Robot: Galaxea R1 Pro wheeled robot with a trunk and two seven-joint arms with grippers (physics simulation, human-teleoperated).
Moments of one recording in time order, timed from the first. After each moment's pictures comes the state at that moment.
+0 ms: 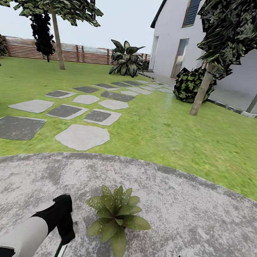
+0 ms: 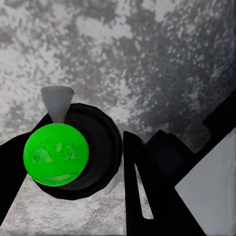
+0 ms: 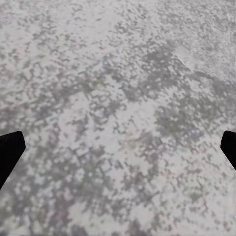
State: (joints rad) left arm -0.71 0.00 -0.01 -0.44 -1.17 0.64 -1.12; right arm -0.44 -0.11 -0.49 -0.10 0.41 -0.41 -0.11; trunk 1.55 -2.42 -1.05
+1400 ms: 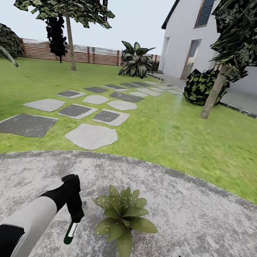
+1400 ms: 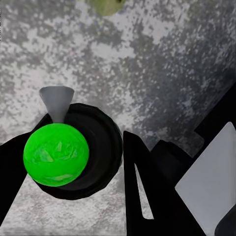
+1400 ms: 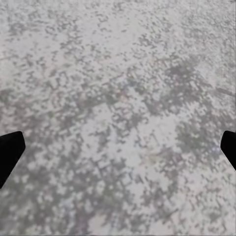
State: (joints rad) left arm -0.85 -0.03 -0.07 -0.49 -1.22 0.64 -1.32; right arm -0.44 -0.11 -0.49 -0.10 0.41 -0.41 -0.11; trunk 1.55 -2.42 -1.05
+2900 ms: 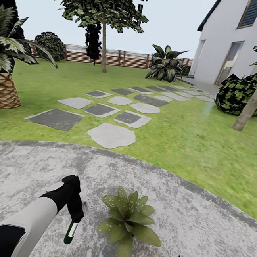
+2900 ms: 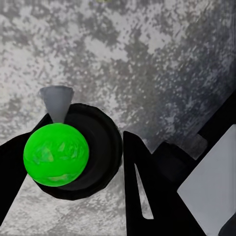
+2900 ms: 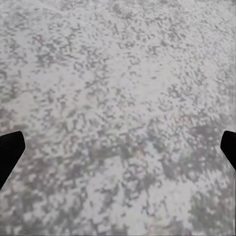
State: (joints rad) left arm -0.85 -0.03 -0.06 -0.48 -1.22 0.64 -1.28; right arm -0.44 -0.11 -0.49 -0.10 0.41 -0.42 -0.11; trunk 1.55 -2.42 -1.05
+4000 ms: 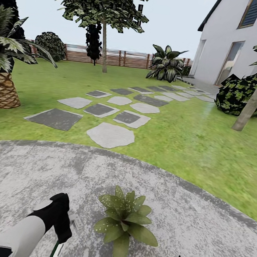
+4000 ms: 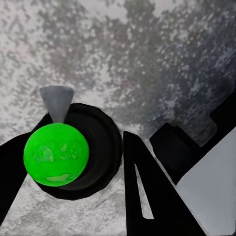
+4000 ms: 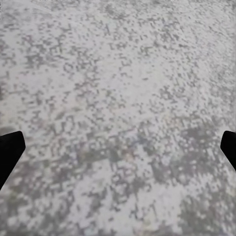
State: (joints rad) left arm -0.72 0.02 0.00 -0.46 -1.20 0.63 -1.14; right arm -0.44 -0.11 -0.49 -0.10 0.41 -0.42 -0.11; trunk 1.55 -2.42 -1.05
